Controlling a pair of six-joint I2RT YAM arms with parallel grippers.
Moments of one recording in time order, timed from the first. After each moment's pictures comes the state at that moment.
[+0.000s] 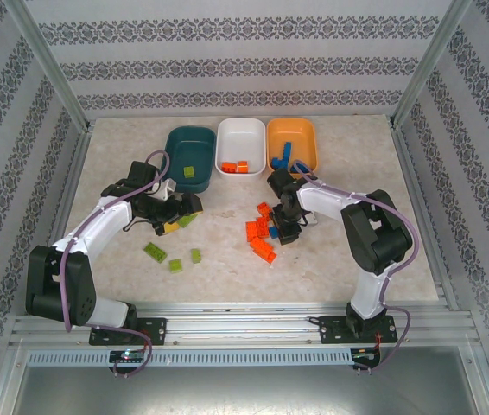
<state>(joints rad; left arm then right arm) -0.14 1.41 0.96 -0.71 0.61 -0.55 0.50 1.85 1.16 -0.77 -0.17 1.78</state>
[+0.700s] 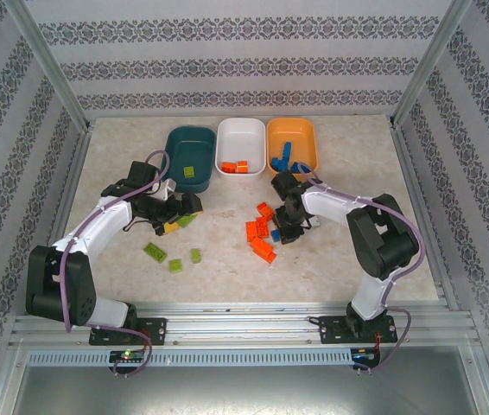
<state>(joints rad) -0.14 1.41 0.96 -0.71 0.61 -0.55 0.48 1.79 1.09 -0.73 -0.17 1.77</state>
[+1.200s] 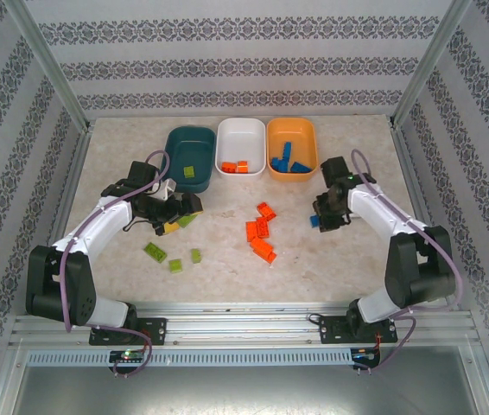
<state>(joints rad) -0.14 1.41 0.96 -0.71 0.61 -0.55 0.19 1.52 1.05 -0.87 -0.09 1.57</state>
